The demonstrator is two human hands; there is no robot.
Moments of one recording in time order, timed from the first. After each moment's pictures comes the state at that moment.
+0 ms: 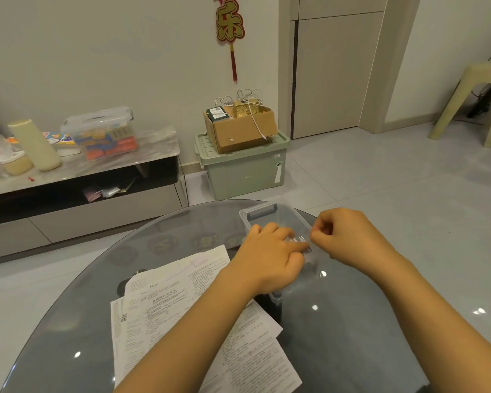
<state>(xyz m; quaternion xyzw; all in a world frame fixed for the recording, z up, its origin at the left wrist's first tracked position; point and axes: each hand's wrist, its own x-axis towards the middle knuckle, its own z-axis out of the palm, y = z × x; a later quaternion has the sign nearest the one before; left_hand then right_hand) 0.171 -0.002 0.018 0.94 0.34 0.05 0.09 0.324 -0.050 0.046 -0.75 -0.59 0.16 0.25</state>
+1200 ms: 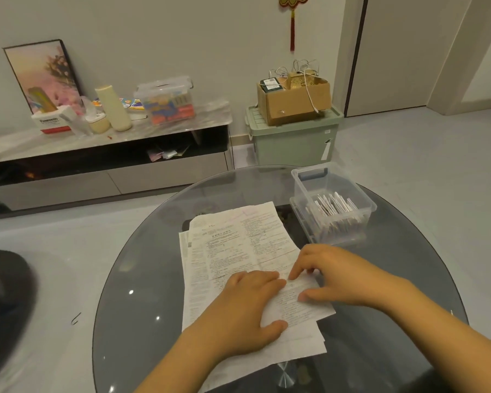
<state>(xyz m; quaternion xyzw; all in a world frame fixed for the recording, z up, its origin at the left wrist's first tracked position) 0.040 -0.131 -0.017 0.87 0.46 -0.04 0.18 0.247 -0.108 0.001 -0.50 -0.84 0.22 0.05</state>
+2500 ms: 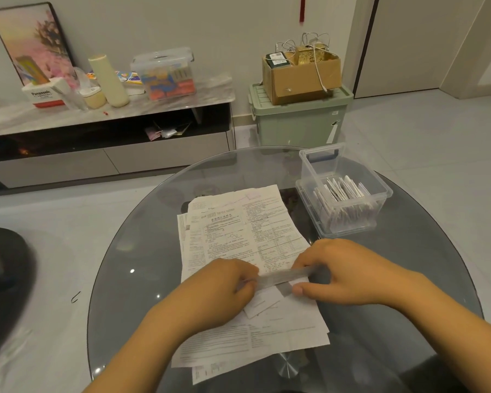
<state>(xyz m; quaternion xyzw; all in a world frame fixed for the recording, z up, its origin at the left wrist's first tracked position) 0.016 -0.123 0.004 0.80 0.52 0.01 0.28 0.246 -0.113 -0.001 -0.46 -0.86 0.22 0.05</state>
